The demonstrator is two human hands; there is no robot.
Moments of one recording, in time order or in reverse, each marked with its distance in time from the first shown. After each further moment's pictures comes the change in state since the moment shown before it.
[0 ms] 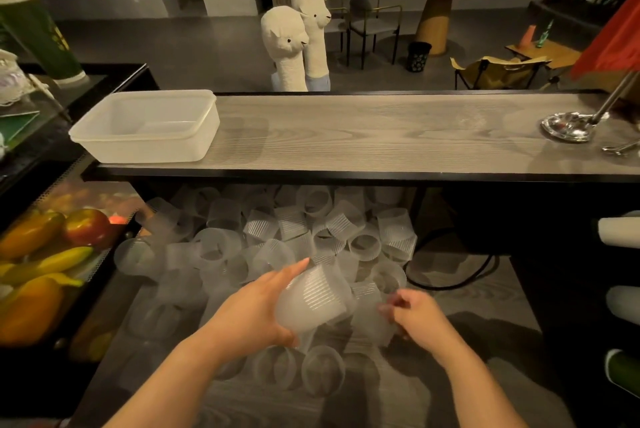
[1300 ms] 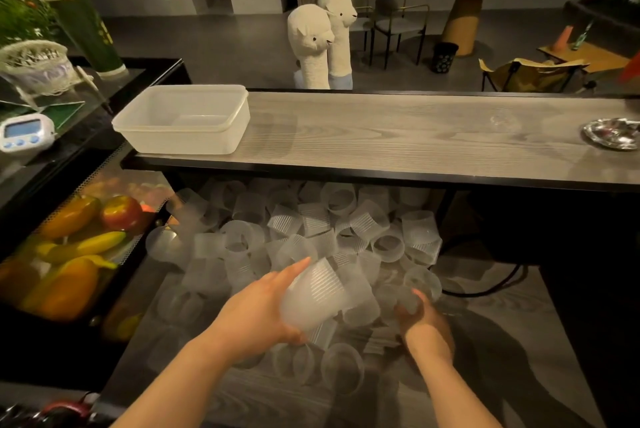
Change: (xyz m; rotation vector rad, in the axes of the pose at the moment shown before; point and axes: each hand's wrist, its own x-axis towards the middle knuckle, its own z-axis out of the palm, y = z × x) left_hand -0.021 -0.018 -0.004 0.004 0.060 -0.104; right_hand 0.024 0.010 0.048 -0.262 0.285 0.234
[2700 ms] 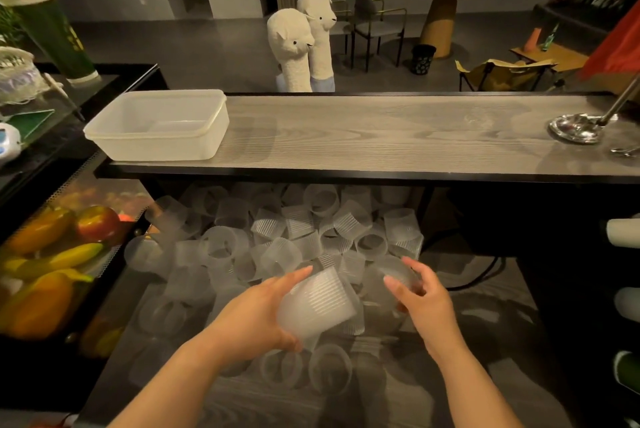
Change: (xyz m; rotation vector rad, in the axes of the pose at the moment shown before) left_hand 0.009 0.010 0.005 -0.025 -0.083 0.080; right_hand -0.032 -0.010 -0.051 0.662 -0.058 -0.333
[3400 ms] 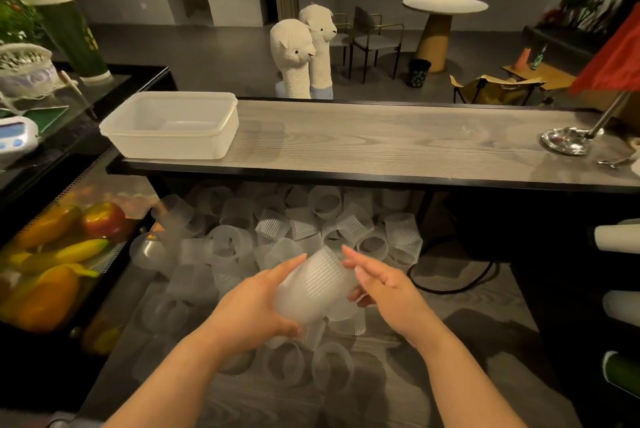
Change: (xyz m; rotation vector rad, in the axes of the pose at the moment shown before) left_hand -0.015 -0.004 -0.011 -0.070 0.105 -0.026; right_hand -0.027 -0.052 0.037 -0.177 -0.412 -0.195
